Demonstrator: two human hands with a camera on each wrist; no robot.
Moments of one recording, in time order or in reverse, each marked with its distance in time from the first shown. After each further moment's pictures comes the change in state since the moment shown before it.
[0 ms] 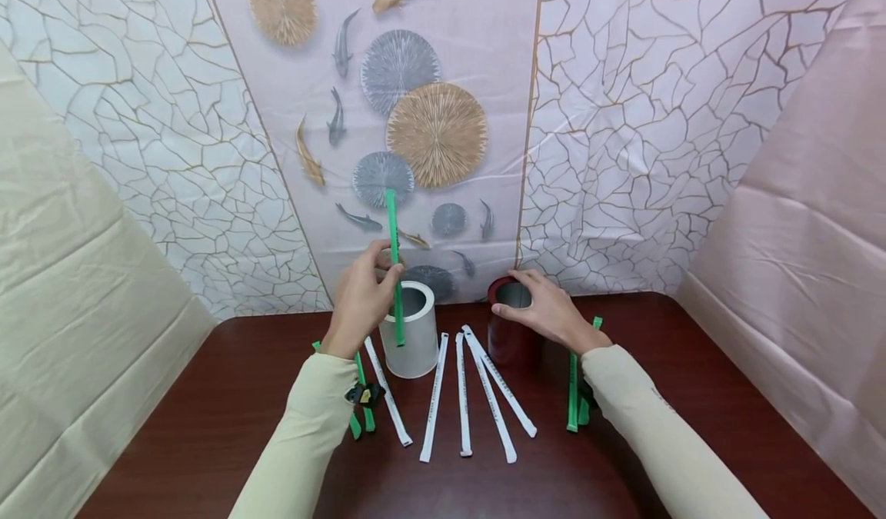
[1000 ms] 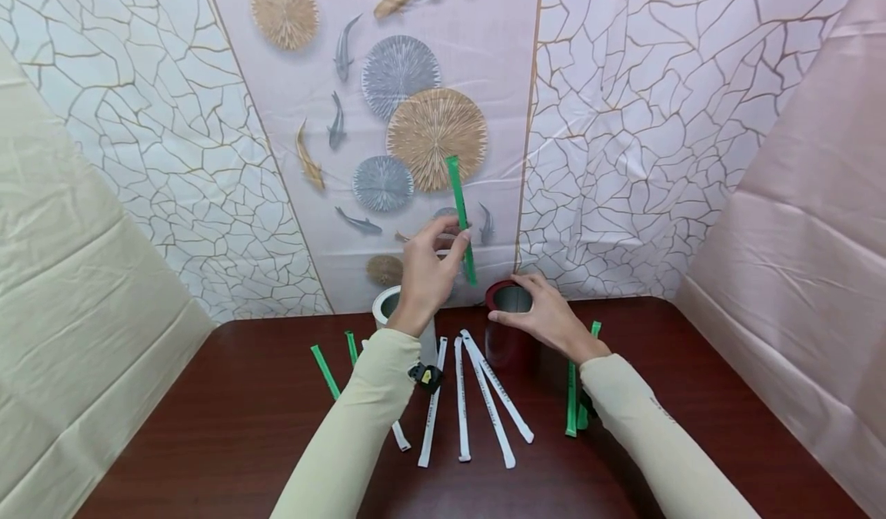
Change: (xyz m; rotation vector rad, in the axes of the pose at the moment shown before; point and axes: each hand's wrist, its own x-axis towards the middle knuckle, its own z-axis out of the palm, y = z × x) left_hand 0.034 0.051 0.067 -0.349 0.144 0.296; right_hand -0.004 0.001 0.003 0.111 0.019 0.052
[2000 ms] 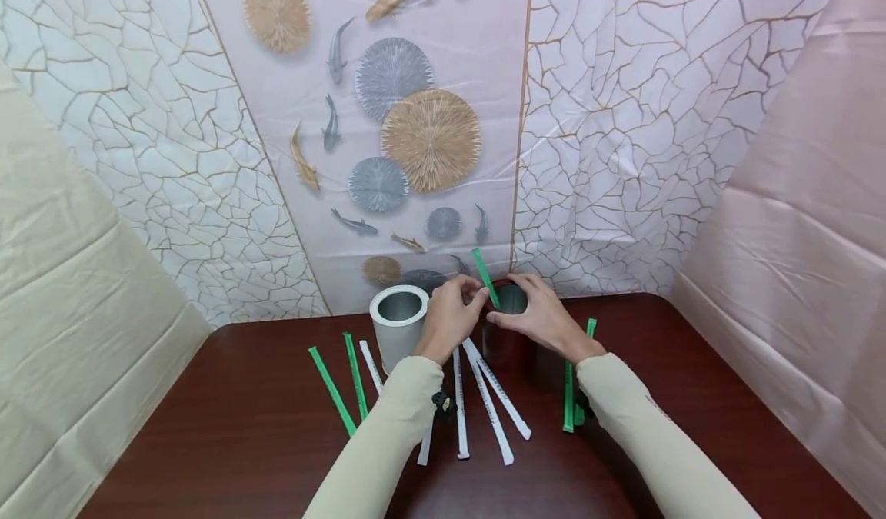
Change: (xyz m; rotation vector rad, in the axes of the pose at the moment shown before) left_hand -0.047 -0.050 0.048 0.332 -0.254 -0.293; right_hand -0.003 0.001 0.003 -0.021 0.052 -0.050
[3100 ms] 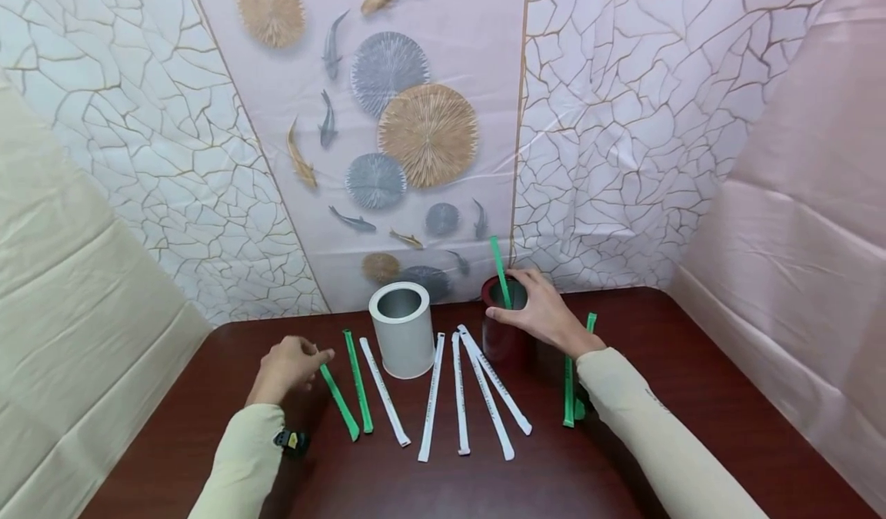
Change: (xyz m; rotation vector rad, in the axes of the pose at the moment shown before) left_hand -0.089 -0.141 -0.179 0.221 -0.218 -0.503; right_hand 0.001 0.001 -0.001 0.011 -0.021 0.006
